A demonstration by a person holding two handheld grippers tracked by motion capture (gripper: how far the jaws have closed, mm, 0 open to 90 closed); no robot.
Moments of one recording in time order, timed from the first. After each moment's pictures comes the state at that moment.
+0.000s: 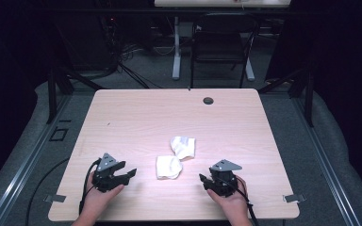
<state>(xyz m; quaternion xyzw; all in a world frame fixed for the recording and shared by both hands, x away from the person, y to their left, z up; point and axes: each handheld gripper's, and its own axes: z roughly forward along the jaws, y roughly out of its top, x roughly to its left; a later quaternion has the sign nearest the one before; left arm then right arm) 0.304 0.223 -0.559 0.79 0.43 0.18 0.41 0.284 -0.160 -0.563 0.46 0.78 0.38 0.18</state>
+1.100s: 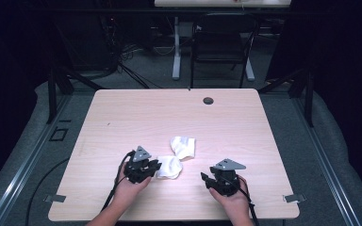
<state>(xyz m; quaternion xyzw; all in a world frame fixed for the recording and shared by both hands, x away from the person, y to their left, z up) 0.331 0.126 -0.557 0.83 0.37 0.13 0.39 0.284 -0.167 -0.558 0.47 0.77 0.40 0.17</state>
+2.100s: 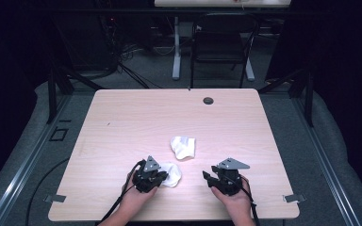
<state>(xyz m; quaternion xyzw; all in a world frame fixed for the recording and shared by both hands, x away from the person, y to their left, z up) 0.312 0.113 -0.573 0.85 0.35 0.12 0.38 0.284 -0.174 -0.556 0.47 0.76 0.41 0.17</state>
